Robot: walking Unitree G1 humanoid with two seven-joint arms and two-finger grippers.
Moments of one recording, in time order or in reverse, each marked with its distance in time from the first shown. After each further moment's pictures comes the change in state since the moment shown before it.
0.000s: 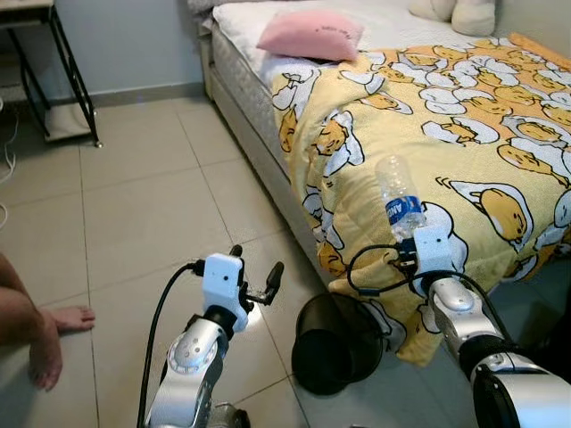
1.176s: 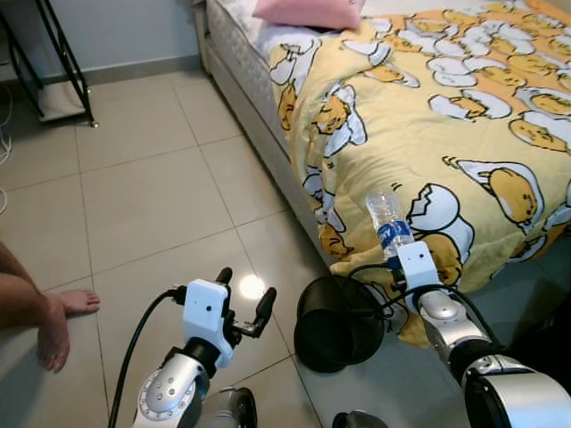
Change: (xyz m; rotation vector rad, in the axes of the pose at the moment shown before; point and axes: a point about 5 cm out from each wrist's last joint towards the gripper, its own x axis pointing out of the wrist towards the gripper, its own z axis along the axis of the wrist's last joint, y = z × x) left arm -0.046 -0.003 0.007 0.012 0.055 -0.029; right arm -0.004 0.016 -0.025 -0.092 0.178 -0.009
